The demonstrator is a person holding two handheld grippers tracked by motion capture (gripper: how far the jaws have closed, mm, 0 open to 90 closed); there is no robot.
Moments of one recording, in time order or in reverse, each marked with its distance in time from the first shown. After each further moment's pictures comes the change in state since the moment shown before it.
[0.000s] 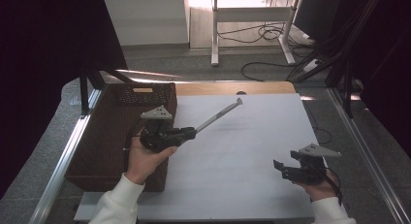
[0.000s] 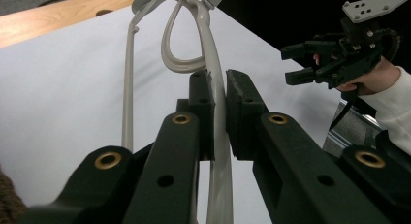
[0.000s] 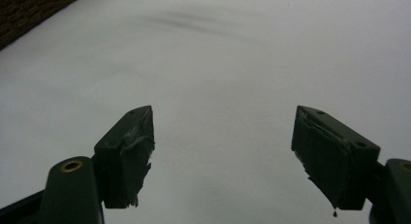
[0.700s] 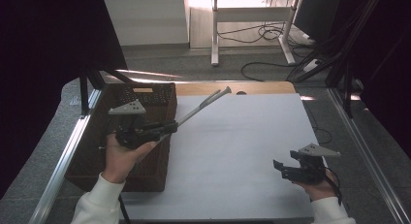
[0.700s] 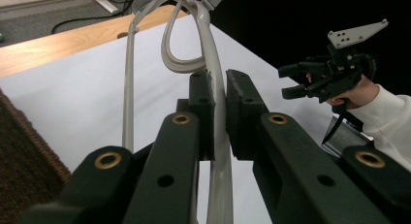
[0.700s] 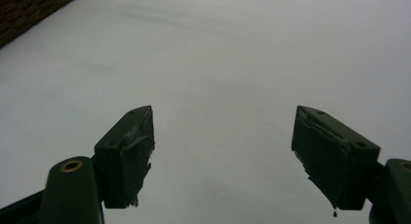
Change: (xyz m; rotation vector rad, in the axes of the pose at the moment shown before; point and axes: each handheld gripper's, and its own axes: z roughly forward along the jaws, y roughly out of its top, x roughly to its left) left arm 0.014 -0.001 -0.050 -0.084 0.000 -0.020; right arm 0.000 0.000 0.001 0.003 0.000 0.000
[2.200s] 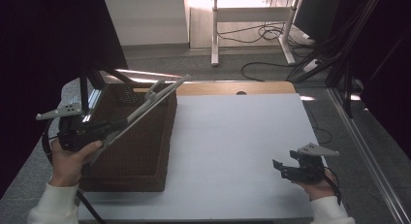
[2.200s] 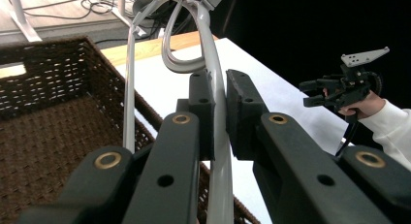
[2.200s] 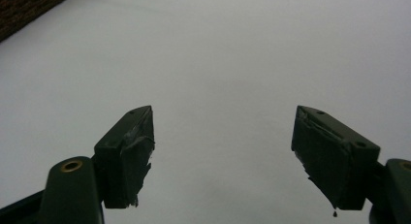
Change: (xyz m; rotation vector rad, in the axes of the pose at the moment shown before) left arm 0.061 -0.038 -0.096 -0.130 0.060 -0.059; right arm 0.000 0.001 0.002 0.012 -0.005 -0.003
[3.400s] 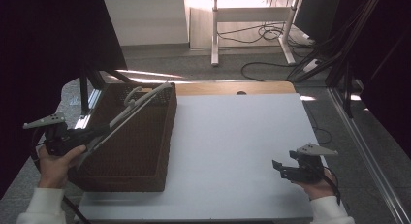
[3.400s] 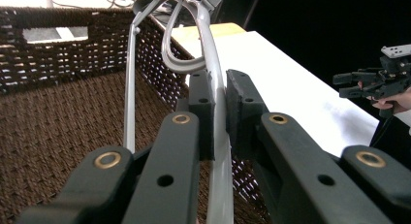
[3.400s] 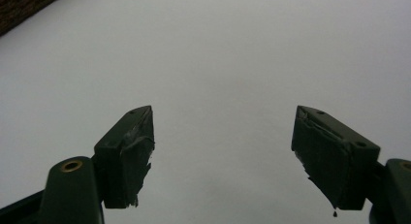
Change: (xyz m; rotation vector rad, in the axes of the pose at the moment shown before) left arm 0.063 -0.044 -0.017 0.004 0.042 -0.046; right arm 0.000 0.000 0.002 0.011 0.001 -0.006
